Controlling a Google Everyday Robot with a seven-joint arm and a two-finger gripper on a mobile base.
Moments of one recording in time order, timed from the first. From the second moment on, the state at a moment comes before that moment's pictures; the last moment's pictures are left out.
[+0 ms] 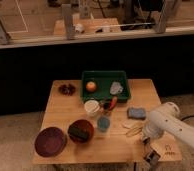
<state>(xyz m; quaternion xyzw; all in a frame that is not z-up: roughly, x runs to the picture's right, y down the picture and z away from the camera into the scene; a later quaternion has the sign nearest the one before) 0.289 0.276 0.784 -0.27 -0.21 -0.54 0.77</state>
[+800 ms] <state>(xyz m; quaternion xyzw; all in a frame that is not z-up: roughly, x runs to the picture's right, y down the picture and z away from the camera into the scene) 0.286 0.165 0.659 -0.14 -0.24 -0.44 0.86</state>
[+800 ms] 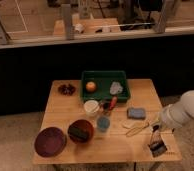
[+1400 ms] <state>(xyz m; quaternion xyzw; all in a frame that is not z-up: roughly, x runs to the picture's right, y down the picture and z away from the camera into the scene) 0.263 0.151 0.643 -0.11 -0.25 -0.43 0.86</state>
